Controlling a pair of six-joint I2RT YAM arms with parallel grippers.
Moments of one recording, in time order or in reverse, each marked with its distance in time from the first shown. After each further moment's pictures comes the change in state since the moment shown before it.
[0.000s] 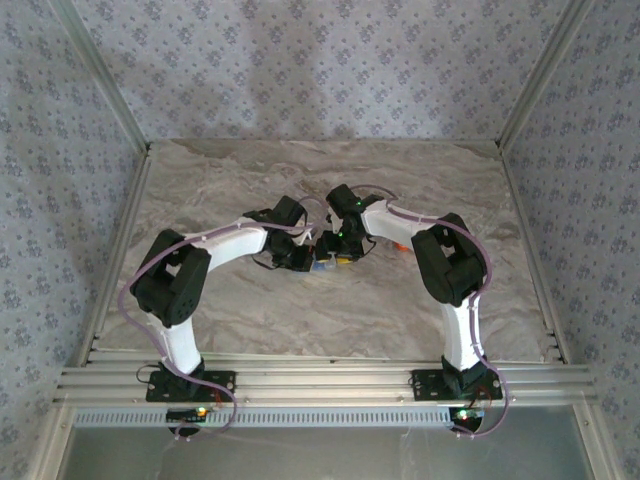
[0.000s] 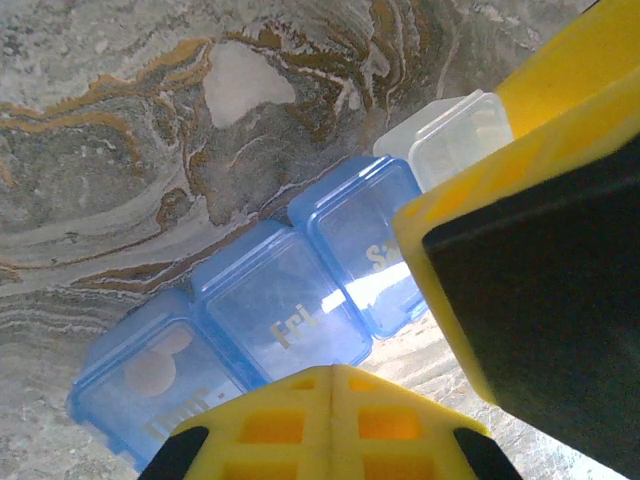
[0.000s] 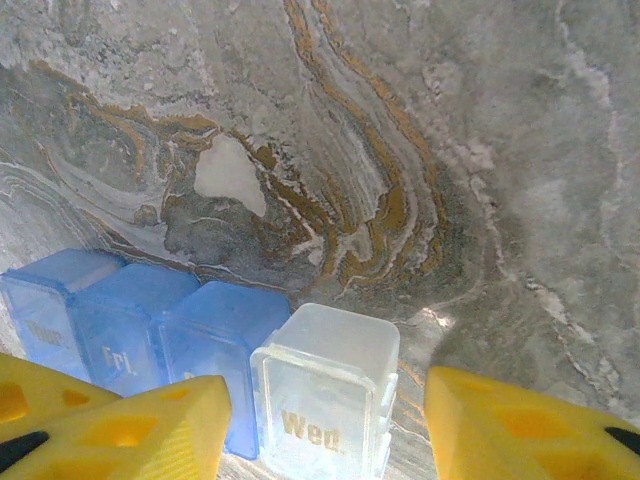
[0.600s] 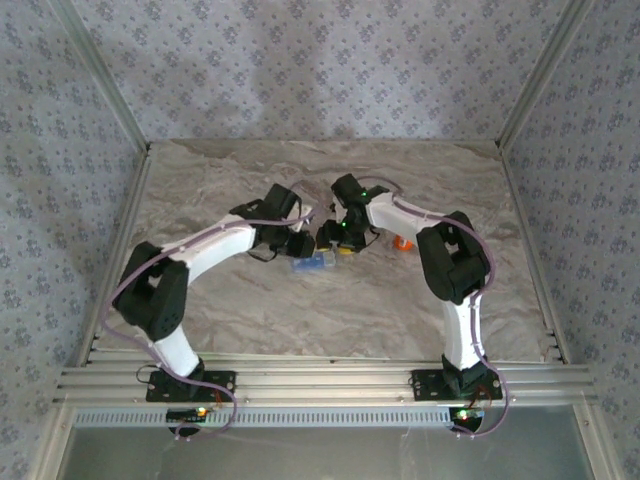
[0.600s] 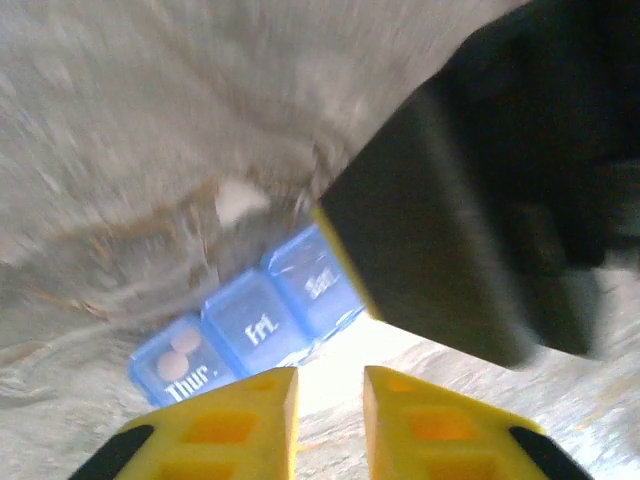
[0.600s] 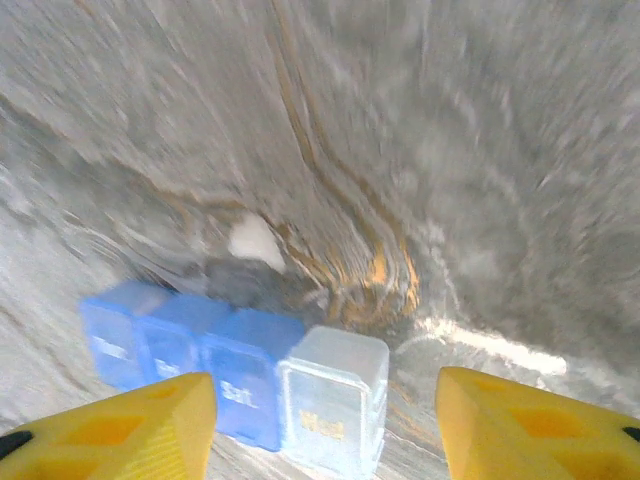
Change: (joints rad) left arm 0.024 -0.166 0.035 0.037 -0.040 0.017; right arm -0.057 -0.005 0.088 -0.028 -0.023 0.026
